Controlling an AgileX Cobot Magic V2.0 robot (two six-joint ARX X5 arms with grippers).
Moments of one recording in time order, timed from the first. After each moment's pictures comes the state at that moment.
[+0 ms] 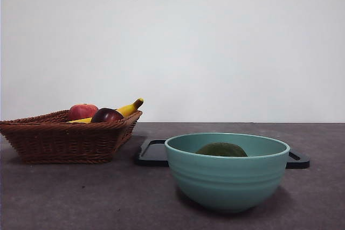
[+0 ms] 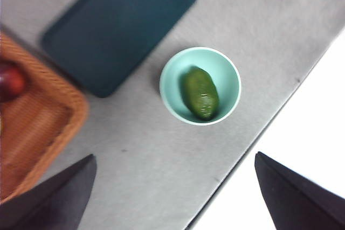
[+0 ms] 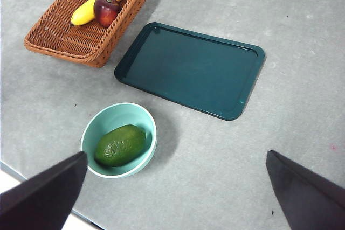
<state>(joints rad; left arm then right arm) -1.05 1.33 1.76 -1.37 -0.13 -0.12 0.13 0.63 1.11 -1.15 -0.37 -0.01</state>
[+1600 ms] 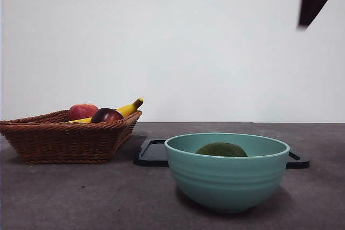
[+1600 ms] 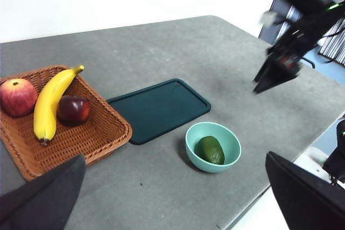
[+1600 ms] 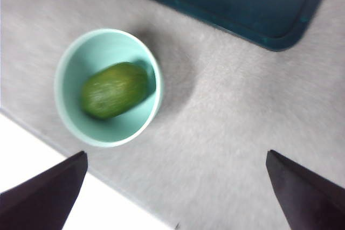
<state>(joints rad) -1.05 0.27 1.15 -1.15 -0.25 -0.25 0.34 1.18 1.11 -1.12 -0.32 0.03</state>
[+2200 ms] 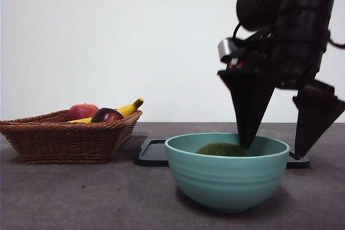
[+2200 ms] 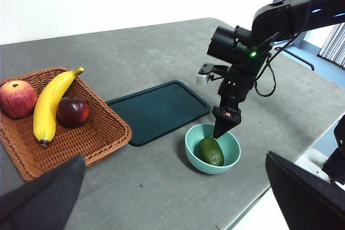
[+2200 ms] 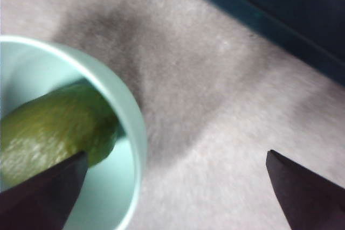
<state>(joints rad) -1.05 0.27 1.15 -1.14 -0.25 -0.25 0.51 1.63 1.11 -0.91 -0.23 0.06</state>
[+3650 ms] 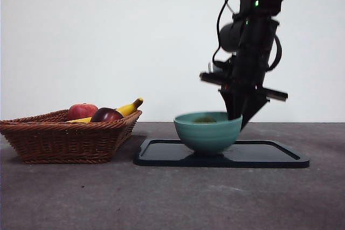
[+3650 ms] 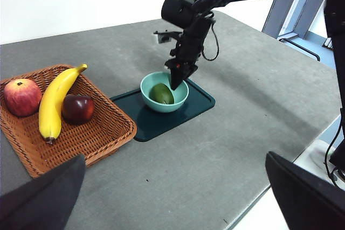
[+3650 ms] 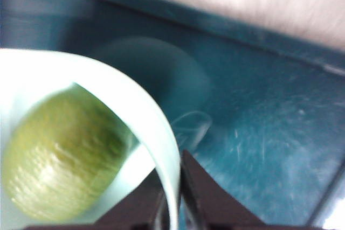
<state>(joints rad) -1.05 0.27 1.15 -1.16 -0.25 -0.22 0.34 2.15 1.80 -1.06 -0.23 0.18</state>
